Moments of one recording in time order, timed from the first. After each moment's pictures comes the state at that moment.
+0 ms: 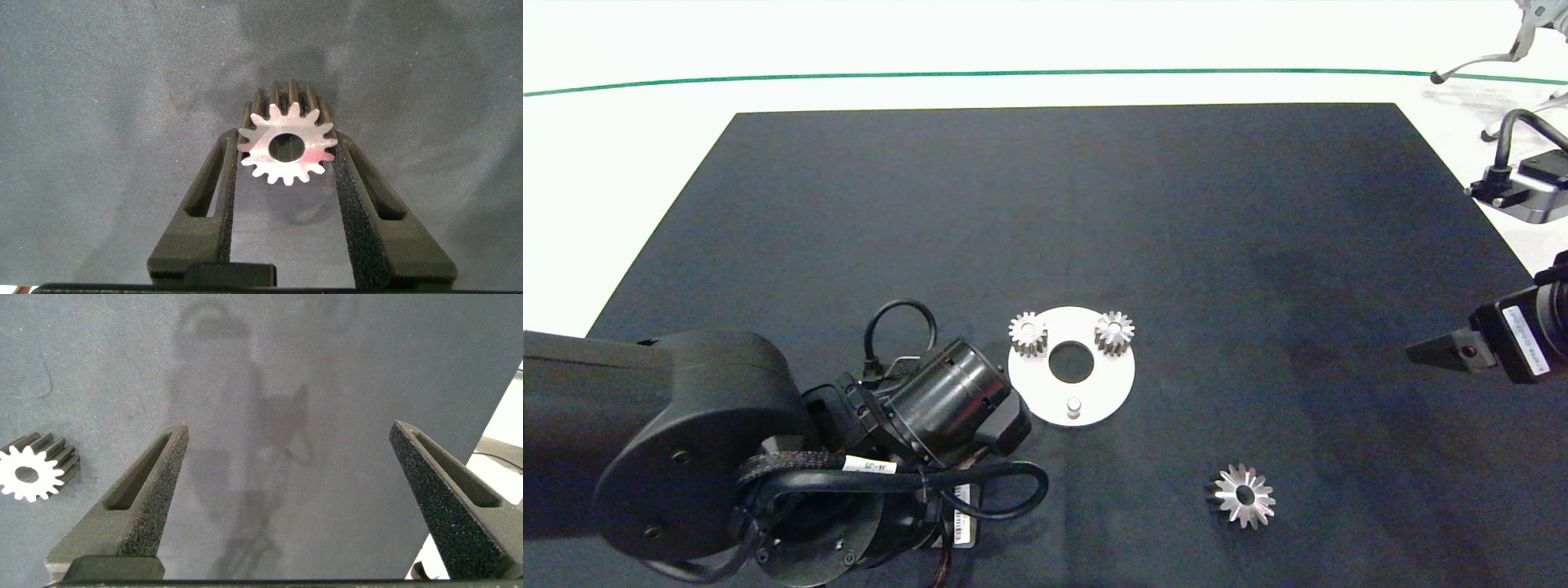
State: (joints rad) left arm -0.87 1.70 -1.09 0.55 0.43 -0.76; right arm 0.29 1.40 -1.37 0.76 -0.34 -0.07
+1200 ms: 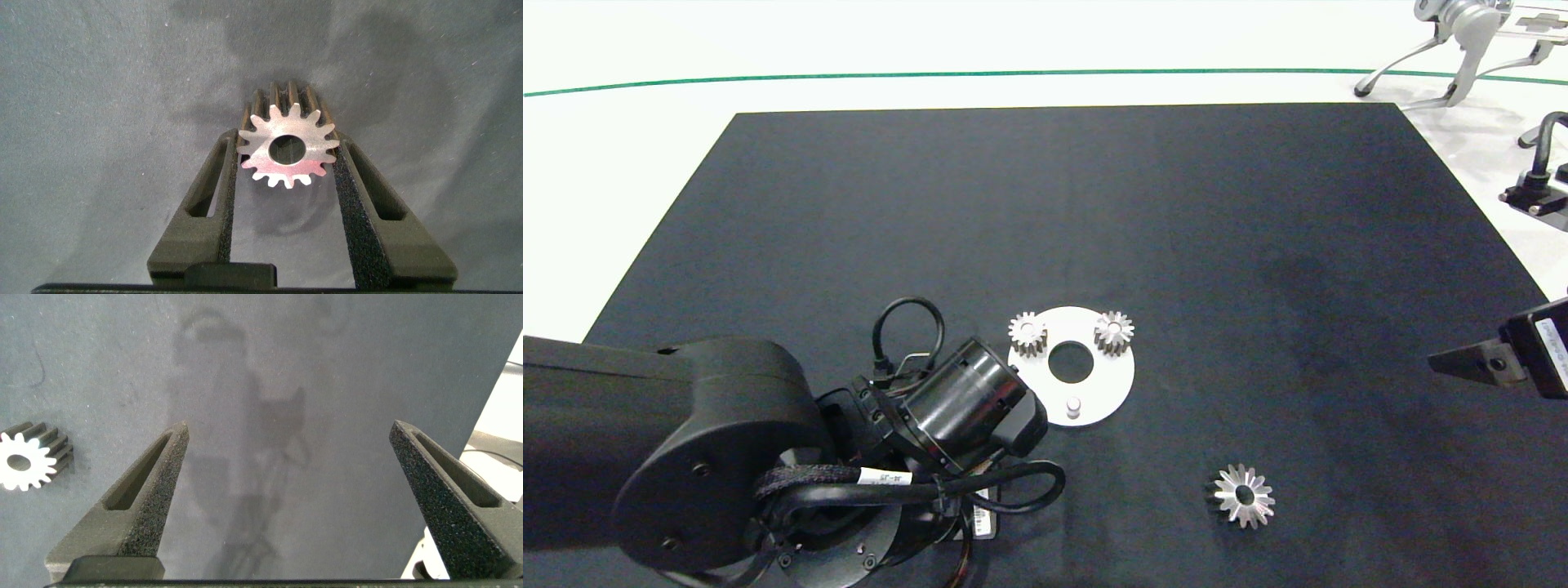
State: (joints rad) left arm -0.89 1.71 -1.09 0.48 0.44 -0.80; right arm 0.28 1.34 -1.31 0.73 -0.35 -0.07
